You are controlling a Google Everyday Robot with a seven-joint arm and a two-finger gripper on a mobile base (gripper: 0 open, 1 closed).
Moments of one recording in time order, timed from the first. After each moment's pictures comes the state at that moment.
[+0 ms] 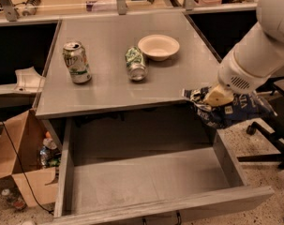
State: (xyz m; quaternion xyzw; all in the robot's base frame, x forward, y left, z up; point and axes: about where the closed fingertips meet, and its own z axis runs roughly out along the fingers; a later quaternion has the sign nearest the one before) arm 0.496 -0.192 0.880 -0.50 0.84 -0.01 0.19
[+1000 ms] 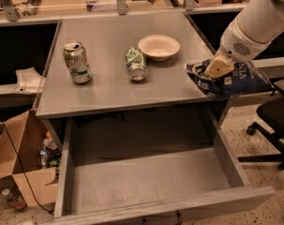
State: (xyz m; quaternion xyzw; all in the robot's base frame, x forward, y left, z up) arm 0.560 -0.202 0.919 -0.49 0.84 0.00 0.22
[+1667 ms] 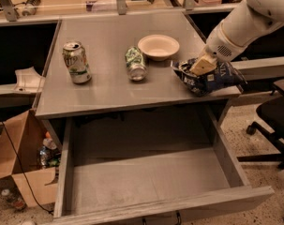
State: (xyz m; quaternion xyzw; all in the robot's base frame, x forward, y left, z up) arm 0.619 -0.183 0.884 -0.53 0.81 0.04 0.25
